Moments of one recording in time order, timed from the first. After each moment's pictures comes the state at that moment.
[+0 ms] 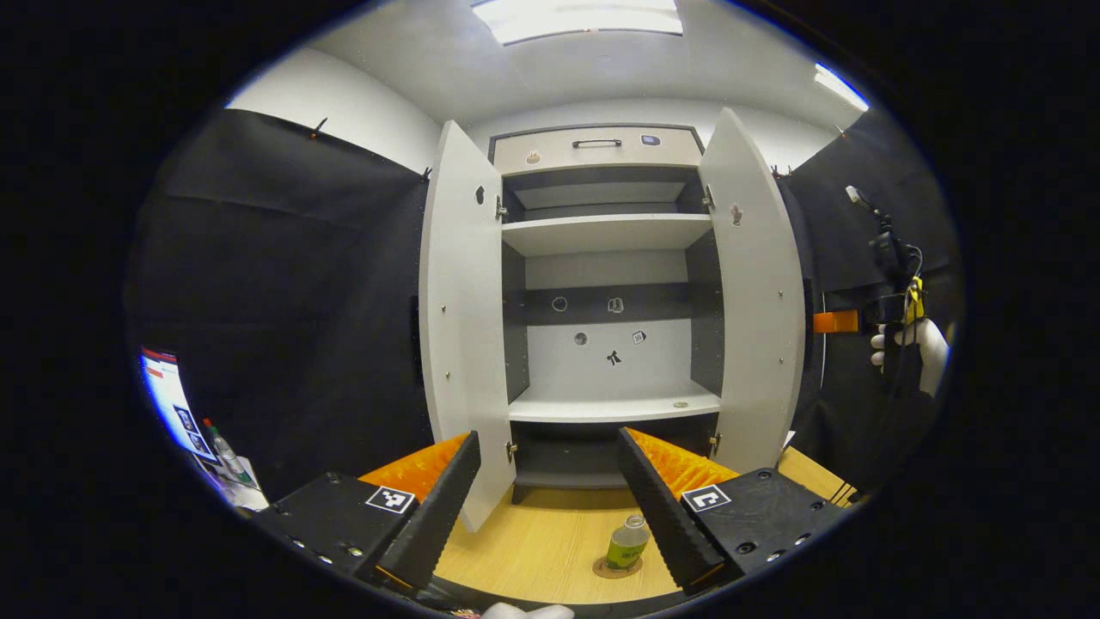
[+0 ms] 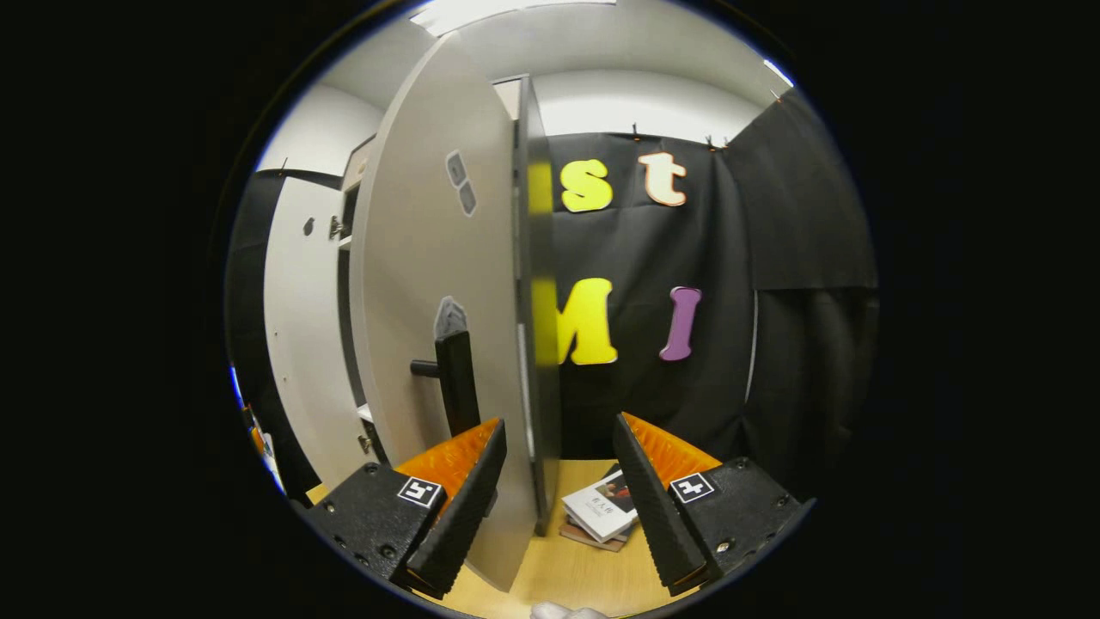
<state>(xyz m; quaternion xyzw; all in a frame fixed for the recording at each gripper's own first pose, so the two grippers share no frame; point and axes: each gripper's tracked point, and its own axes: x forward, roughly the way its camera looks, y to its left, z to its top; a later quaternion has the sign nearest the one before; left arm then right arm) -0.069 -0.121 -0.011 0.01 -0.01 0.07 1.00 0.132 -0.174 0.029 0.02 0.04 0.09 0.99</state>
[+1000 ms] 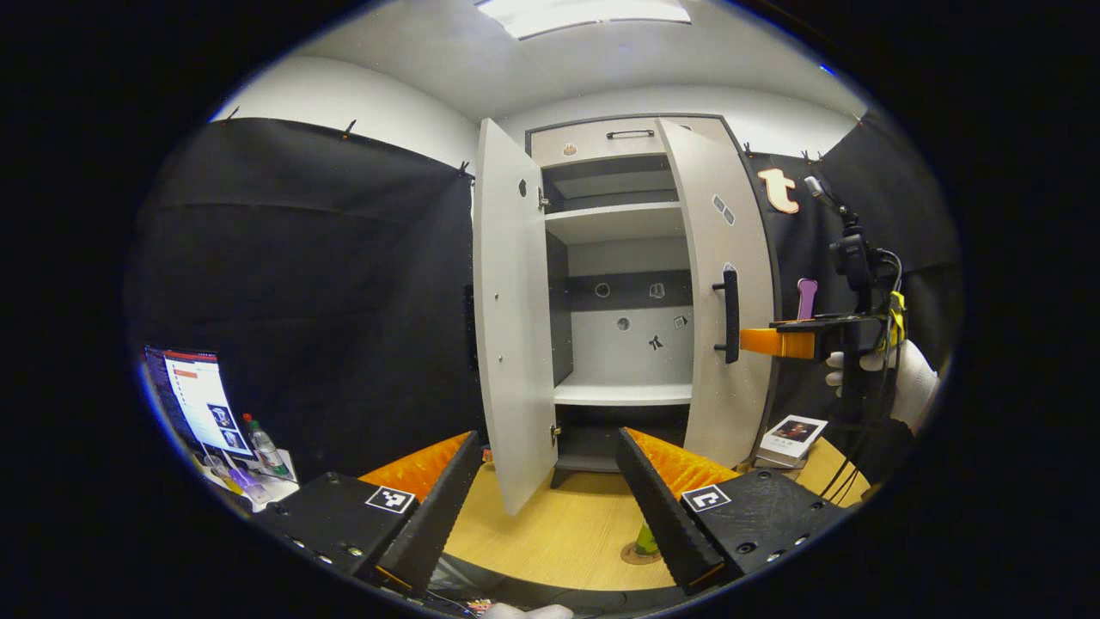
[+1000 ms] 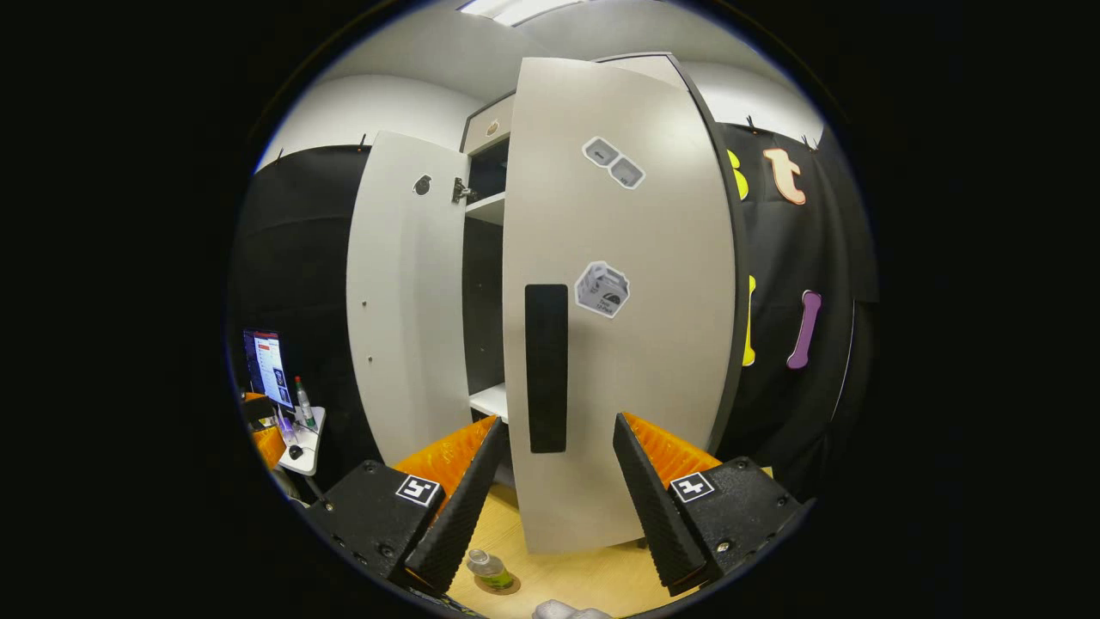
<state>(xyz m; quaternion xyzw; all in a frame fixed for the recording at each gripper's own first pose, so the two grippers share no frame) -0.106 -0.090 -0.021 0.01 0.01 0.15 0.99 0.133 -0.010 -0.002 -0.01 0.05 0.28 0.96</state>
